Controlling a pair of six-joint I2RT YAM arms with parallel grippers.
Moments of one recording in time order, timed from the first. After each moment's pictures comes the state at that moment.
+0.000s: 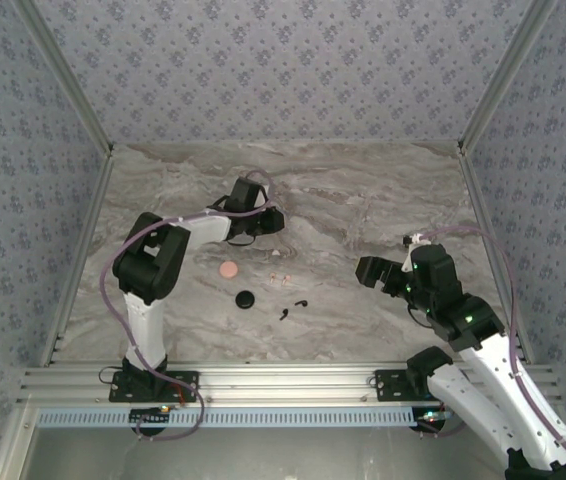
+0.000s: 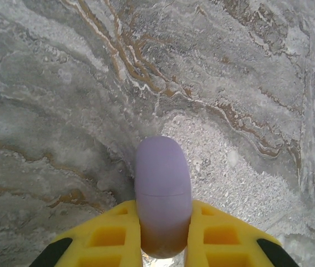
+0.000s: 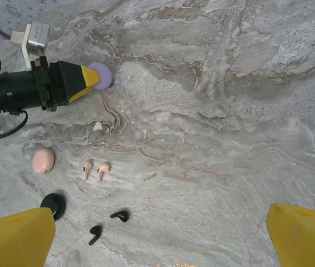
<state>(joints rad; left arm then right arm) -0.52 2.02 1.26 -0.05 0.32 -0.57 0.44 0.60 0.71 -0.77 -0.01 0.61</state>
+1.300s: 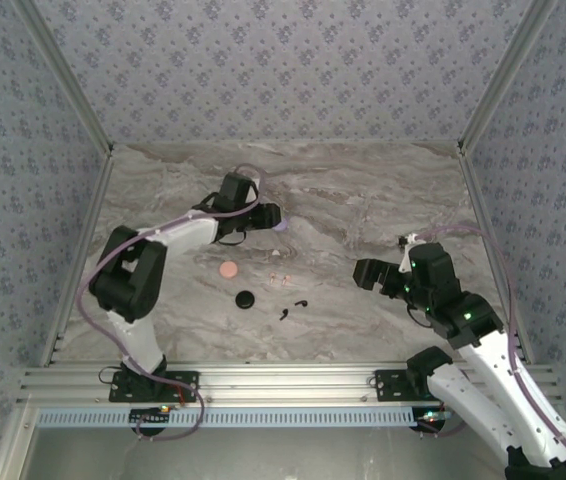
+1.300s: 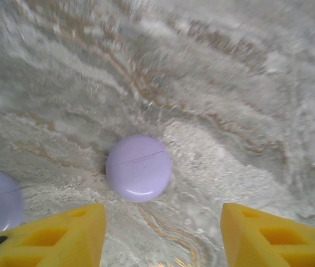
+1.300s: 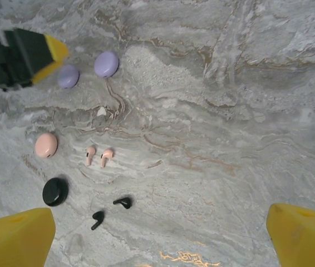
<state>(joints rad) -0.51 1.78 1.16 -0.11 0.20 -0.50 0.45 0.64 0.72 -0.78 -0.07 0.58</state>
